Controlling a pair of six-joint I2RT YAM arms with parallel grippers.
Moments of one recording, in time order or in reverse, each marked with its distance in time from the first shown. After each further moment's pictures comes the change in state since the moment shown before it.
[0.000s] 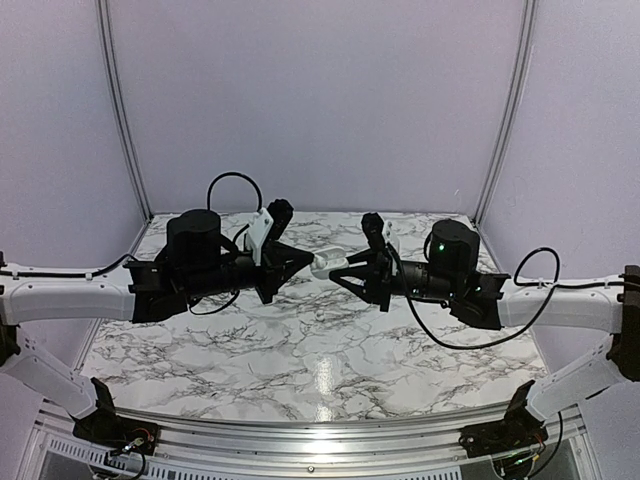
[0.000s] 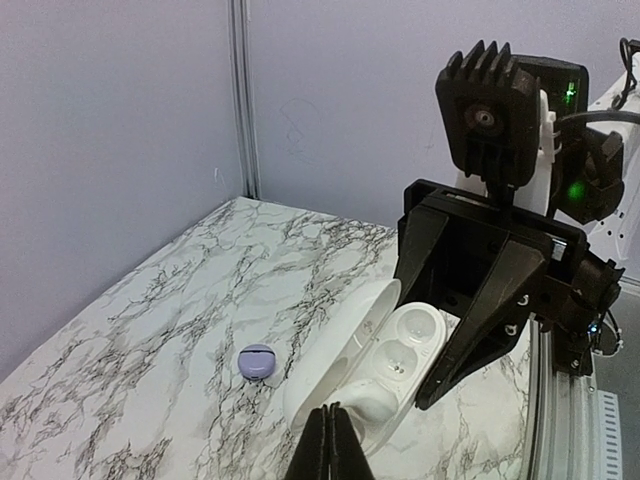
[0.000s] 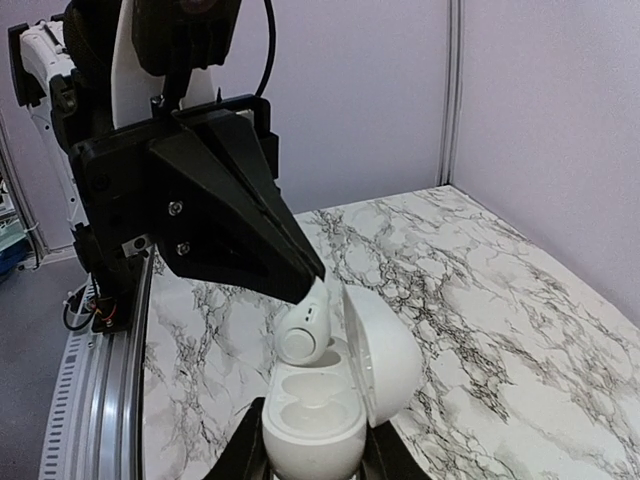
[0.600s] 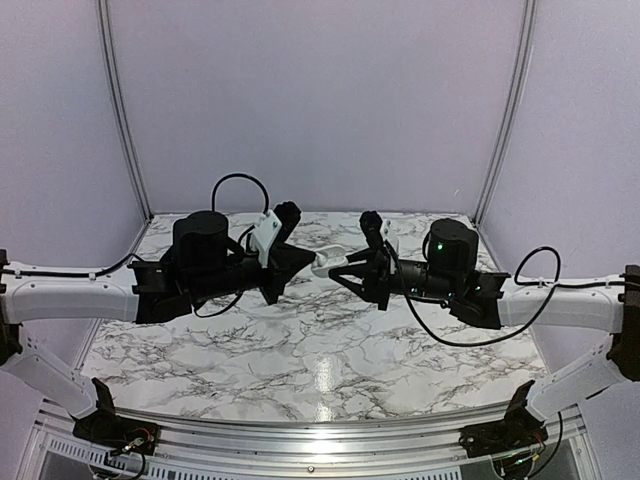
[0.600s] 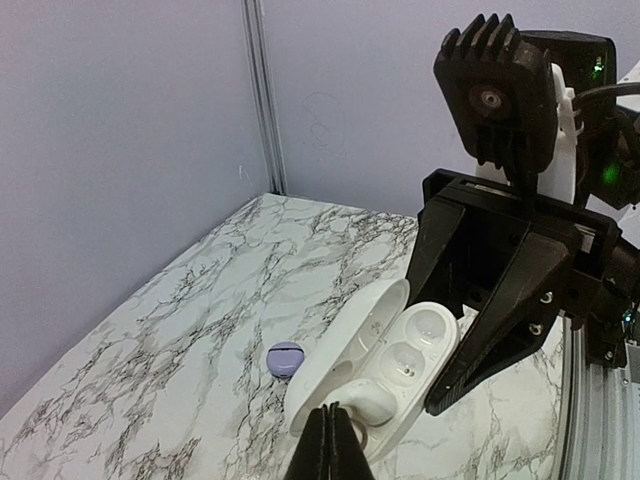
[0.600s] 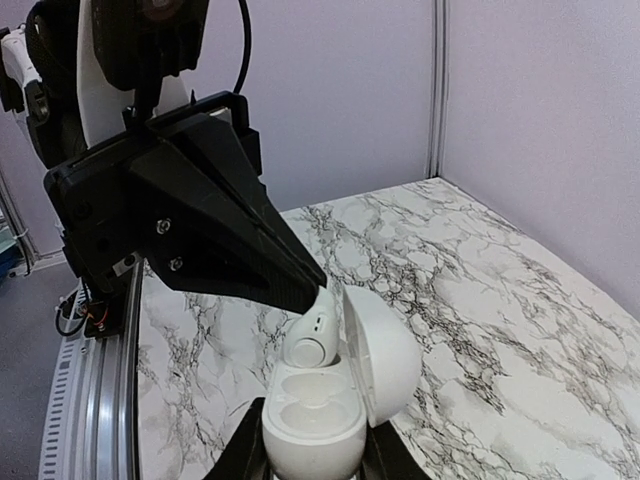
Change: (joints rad) left arm -0.035 0.022 0.026 -0.022 -0.103 0.064; right arm 0.010 0.000 0.014 -0.027 0.057 0.013
